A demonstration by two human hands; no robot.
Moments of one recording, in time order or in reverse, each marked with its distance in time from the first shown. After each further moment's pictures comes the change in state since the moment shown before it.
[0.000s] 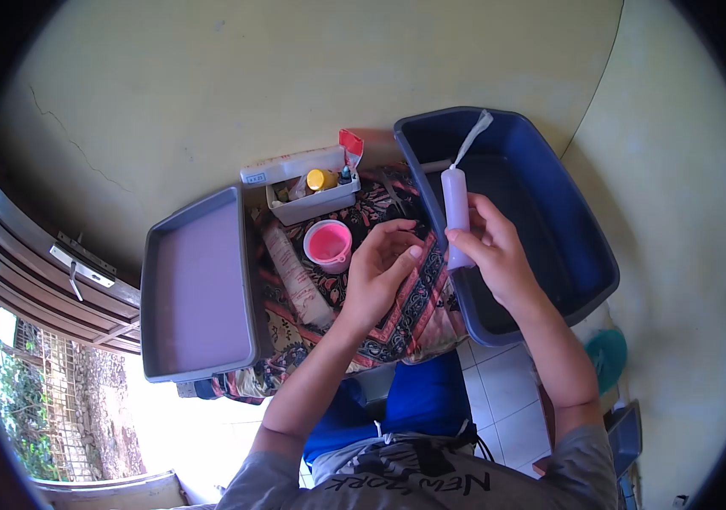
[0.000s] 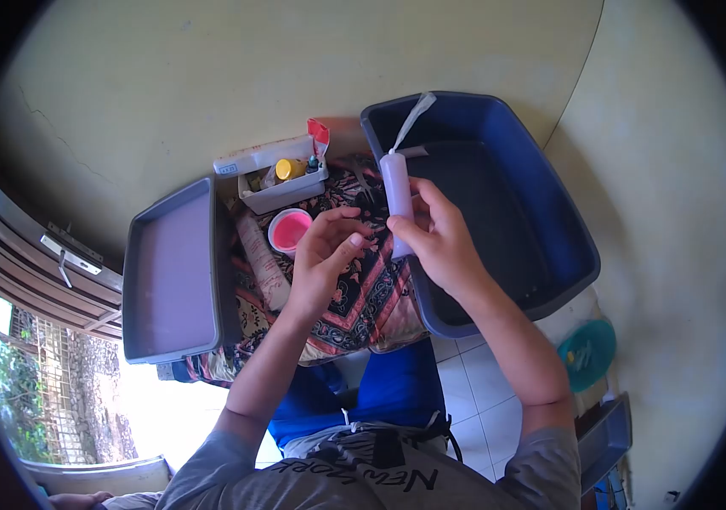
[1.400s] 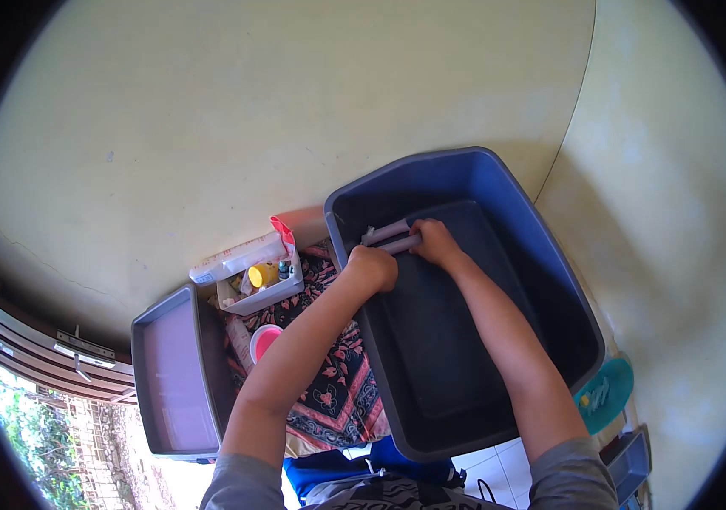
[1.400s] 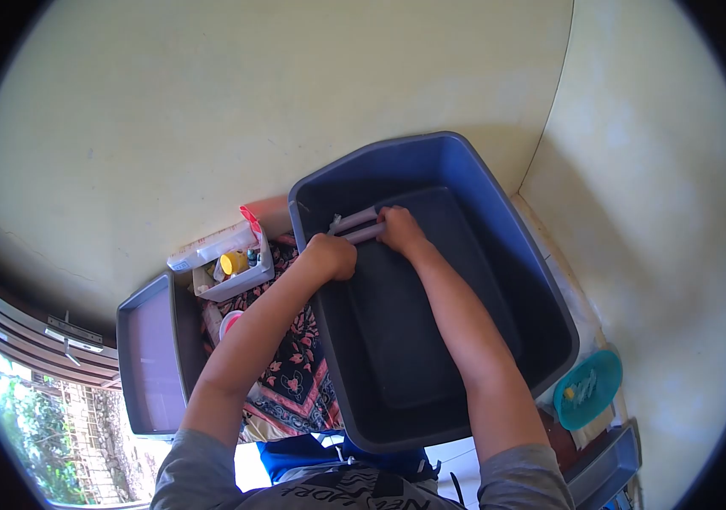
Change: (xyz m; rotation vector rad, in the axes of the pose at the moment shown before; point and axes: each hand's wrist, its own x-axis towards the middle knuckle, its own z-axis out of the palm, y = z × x) left_hand 0.246 -0.085 0.058 1.991 -0.885 -0.443; right_hand 0.213 0.209 -0.154 -0.874 -0.011 0.082
